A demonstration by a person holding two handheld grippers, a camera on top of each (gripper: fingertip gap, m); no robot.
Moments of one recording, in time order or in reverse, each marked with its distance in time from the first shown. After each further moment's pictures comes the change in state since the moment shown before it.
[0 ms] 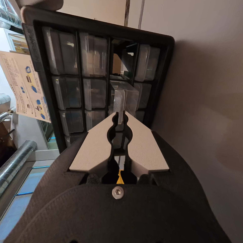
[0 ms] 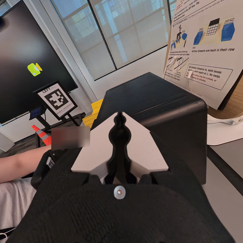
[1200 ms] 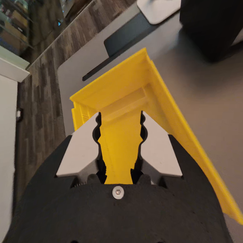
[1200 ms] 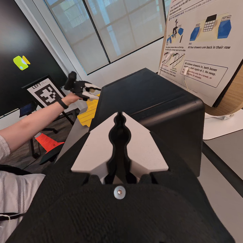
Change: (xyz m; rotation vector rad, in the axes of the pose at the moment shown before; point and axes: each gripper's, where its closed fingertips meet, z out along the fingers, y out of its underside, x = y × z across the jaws) left arm -0.070 0.353 -0.038 -0.338 0.395 -0.867; right arm 0.002 0.002 0.001 -0.050 0.056 -0.010
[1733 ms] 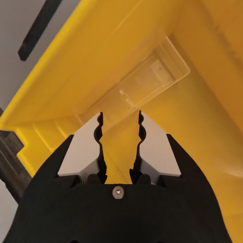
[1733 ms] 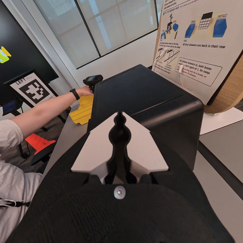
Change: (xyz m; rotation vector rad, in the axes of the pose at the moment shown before) left arm -0.005 0.064 0.122 -0.292 0.303 0.131; right arm 0.001 0.001 0.005 -0.046 0.077 -0.021
